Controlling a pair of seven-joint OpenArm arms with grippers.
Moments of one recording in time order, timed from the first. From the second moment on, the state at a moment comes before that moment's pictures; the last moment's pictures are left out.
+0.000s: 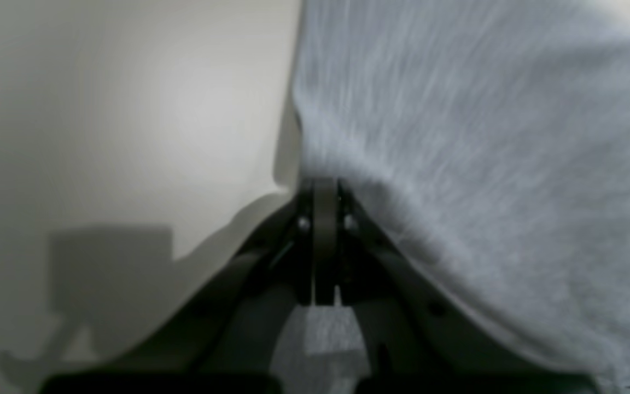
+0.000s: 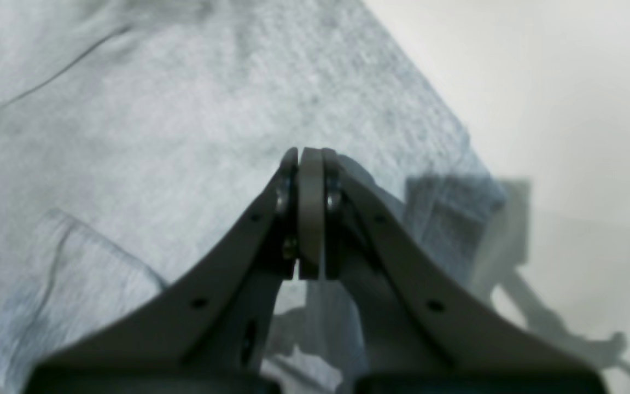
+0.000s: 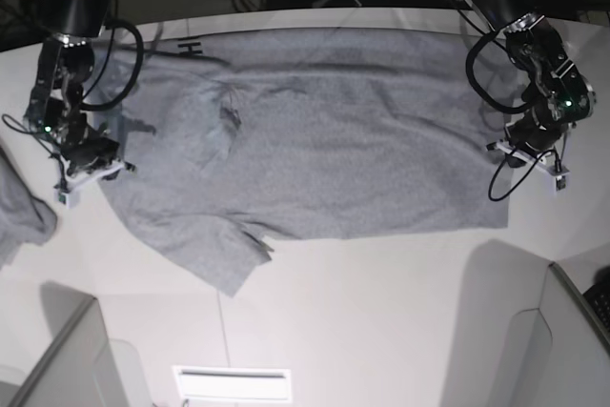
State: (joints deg) left arm -1.3 -8.9 -39.0 88.2 -16.7 -23.7 59.7; right arm 2.6 16.2 17.2 78.7 27.5 6.7 -51.2
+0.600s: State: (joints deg) left arm 22.2 -5.1 -41.3 109.5 -17.0 -23.8 67.1; right arm 7.2 16.4 17.1 79.3 27.8 6.9 -50.7
